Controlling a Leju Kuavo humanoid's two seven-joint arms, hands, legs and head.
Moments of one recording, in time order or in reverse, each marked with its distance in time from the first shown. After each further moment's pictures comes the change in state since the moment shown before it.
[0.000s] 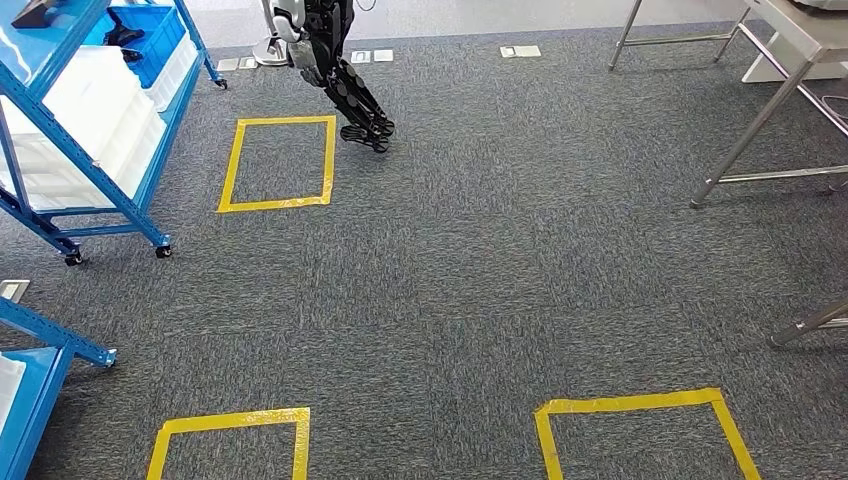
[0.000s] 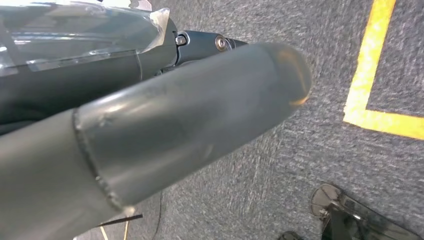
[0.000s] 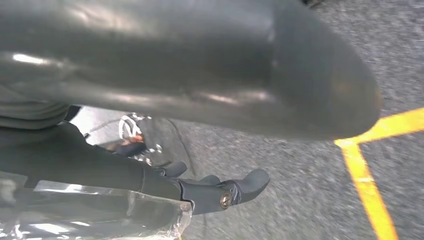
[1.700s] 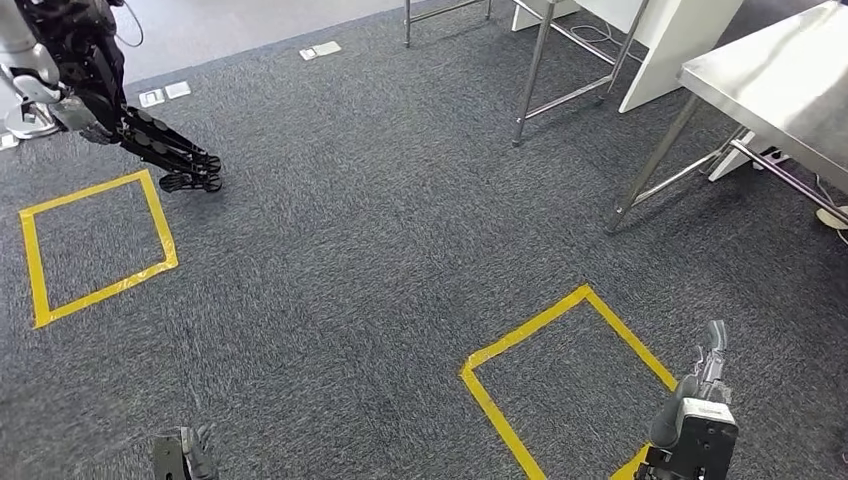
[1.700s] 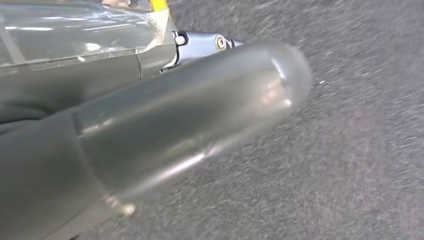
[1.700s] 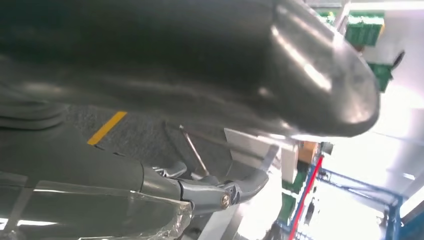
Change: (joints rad) left arm -0.113 0.006 0.126 -0.145 0.143 -0.321 -0.832; right arm 0.205 0.033 0.143 -1.241 -0.133 0.115 -0.861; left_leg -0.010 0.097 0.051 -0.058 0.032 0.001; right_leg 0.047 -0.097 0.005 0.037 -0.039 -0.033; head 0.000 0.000
